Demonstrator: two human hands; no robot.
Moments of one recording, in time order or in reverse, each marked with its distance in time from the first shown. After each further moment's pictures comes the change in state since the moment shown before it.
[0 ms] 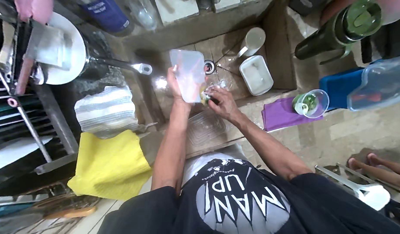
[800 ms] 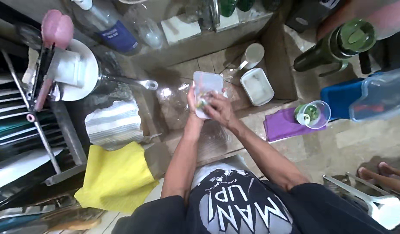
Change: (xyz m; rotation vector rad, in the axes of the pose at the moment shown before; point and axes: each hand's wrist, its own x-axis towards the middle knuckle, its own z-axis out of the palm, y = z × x) left_hand -0.002 -0.040 0.001 -0.061 -0.044 -0.047; right_hand 0.034 -0.009 -0.001 0.154 0.058 0.004
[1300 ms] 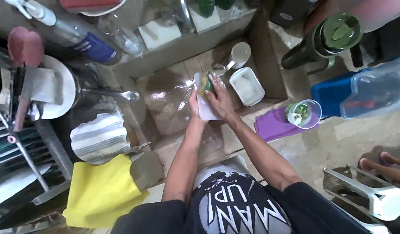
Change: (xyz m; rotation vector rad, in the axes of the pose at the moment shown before) left_hand 0.021 -0.050 0.033 0.038 0.041 -0.048; right_hand 0.011 0.037 -0.041 -0.041 0.102 0.329
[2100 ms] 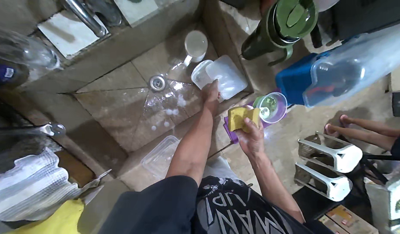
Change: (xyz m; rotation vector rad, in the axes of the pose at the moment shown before) left_hand 0.119 -0.209 0.037 0.965 0.485 -0.535; right_hand -0.143 0.031 -0.148 1.022 0.623 0.538
